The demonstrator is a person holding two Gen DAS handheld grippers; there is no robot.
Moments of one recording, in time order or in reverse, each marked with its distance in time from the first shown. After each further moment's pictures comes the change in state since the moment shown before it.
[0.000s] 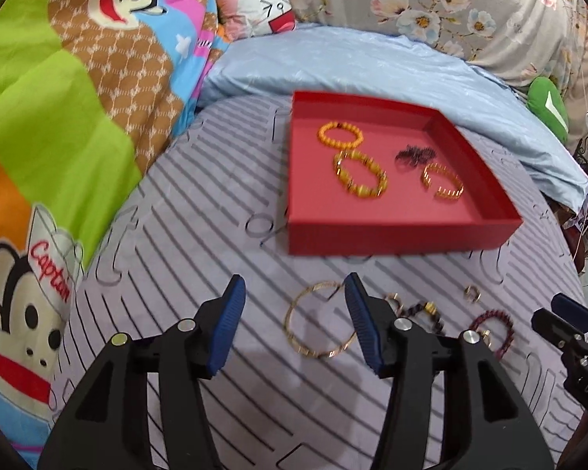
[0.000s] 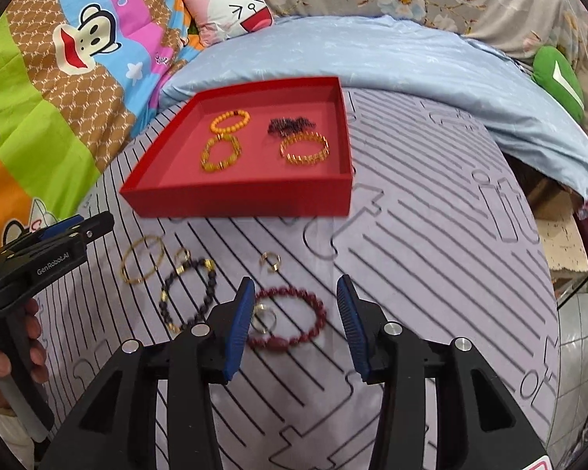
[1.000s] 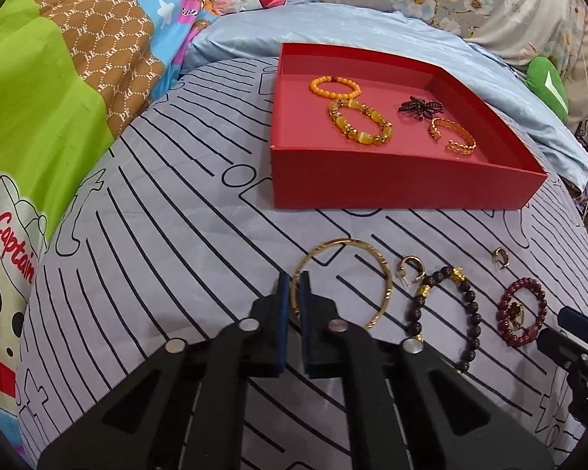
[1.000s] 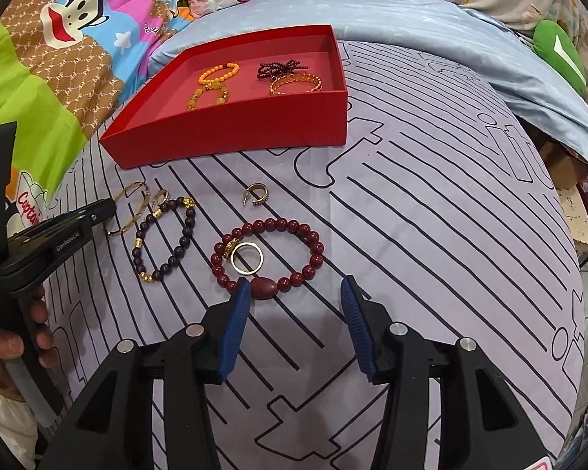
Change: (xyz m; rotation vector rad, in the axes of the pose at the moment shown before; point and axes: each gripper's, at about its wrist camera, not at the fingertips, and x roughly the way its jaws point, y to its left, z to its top) left arm 0.042 -0.005 -0.022 0.018 0.054 -0.026; right arm 0.026 -0.006 -0.033 0.018 0.087 -0.003
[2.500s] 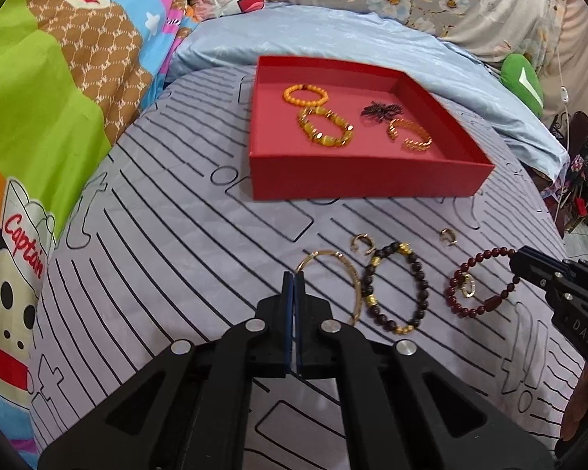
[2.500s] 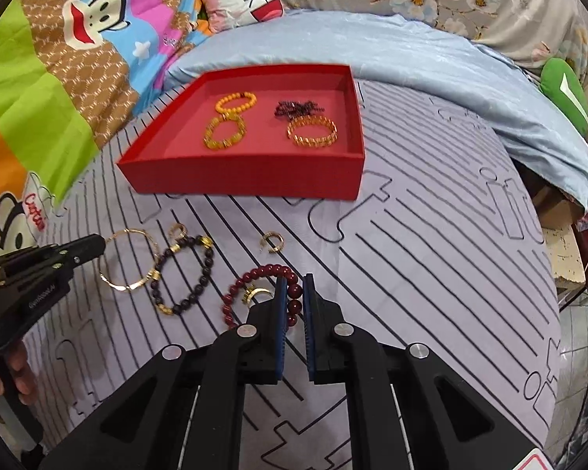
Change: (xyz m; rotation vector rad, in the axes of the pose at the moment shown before) left arm -0.050 -0.007 -0.006 0.045 -0.003 -0.083; right arm -0.024 0.016 0.023 -0.087 -0.092 -0.012
